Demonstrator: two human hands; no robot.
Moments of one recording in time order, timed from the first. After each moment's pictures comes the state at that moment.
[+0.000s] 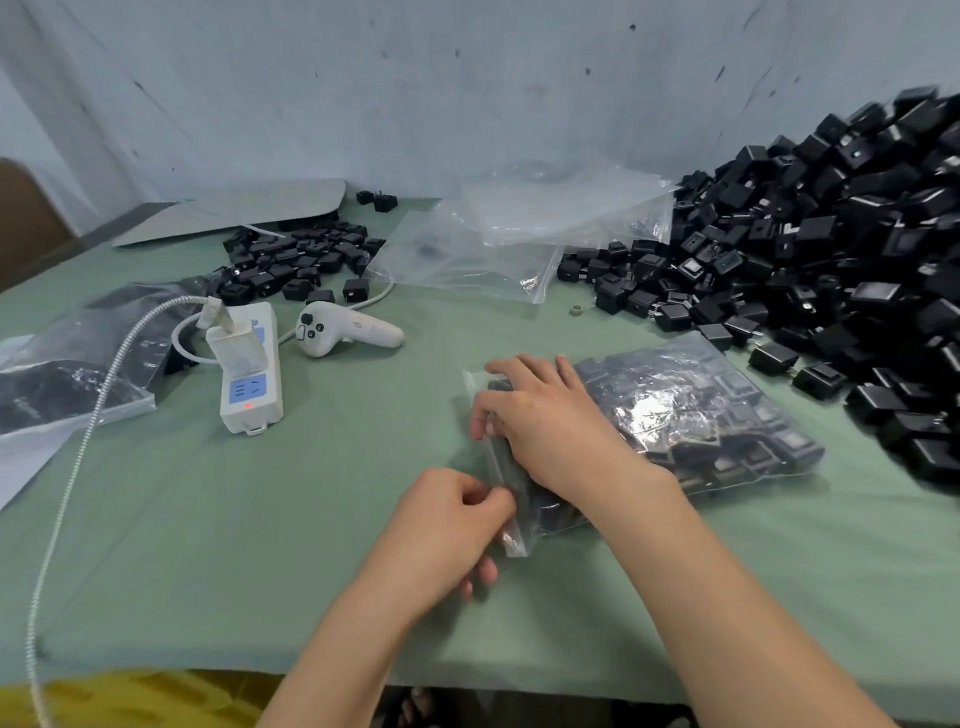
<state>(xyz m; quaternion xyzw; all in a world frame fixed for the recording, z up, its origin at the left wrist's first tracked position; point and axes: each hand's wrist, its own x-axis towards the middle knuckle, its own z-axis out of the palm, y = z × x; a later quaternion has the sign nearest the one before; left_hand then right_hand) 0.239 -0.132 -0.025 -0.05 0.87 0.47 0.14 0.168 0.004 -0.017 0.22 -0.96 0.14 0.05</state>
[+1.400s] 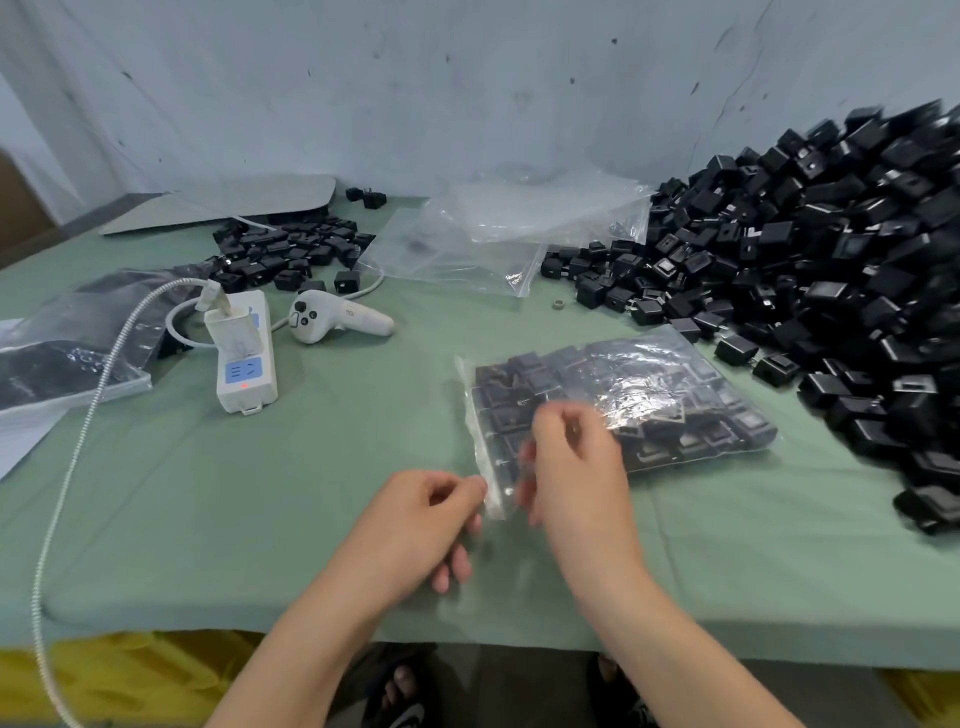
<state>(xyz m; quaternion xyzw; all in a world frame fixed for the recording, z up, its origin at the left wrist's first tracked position) 0.266 -0.148 -0.024 -0.03 0.83 0.54 0.15 0.270 -0.008 -0.011 -0.11 -0.72 0.68 0.09</state>
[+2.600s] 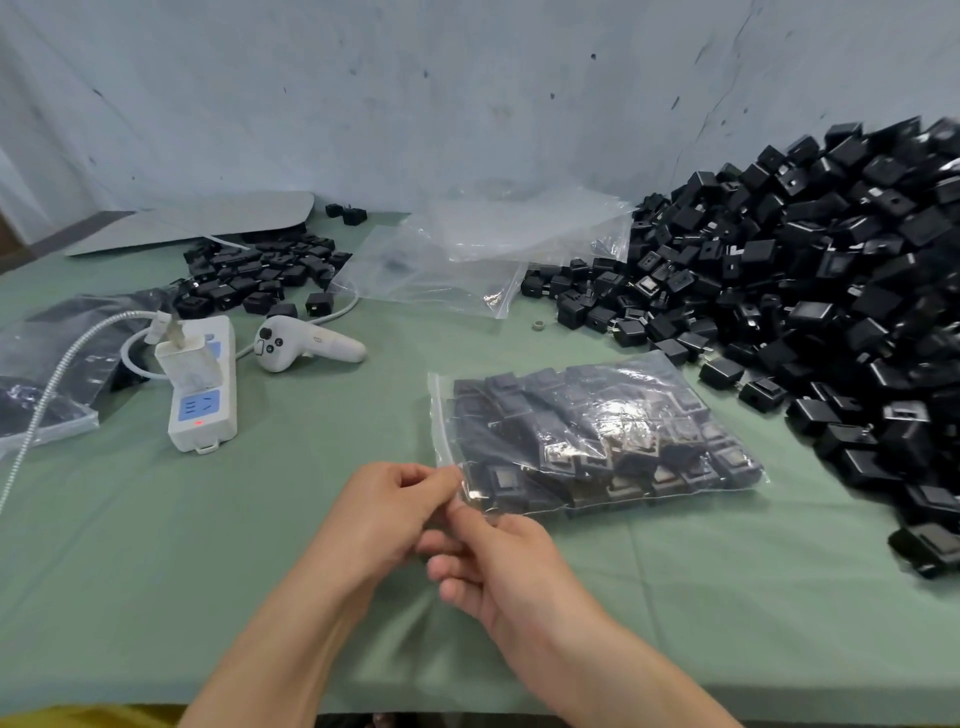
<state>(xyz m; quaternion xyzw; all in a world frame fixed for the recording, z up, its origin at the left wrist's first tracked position) 0.223 -0.131 -0.021 -0.08 0.79 0.60 0.10 0.268 -0.021 -0.020 -0.15 -0.51 0.82 -0.19</state>
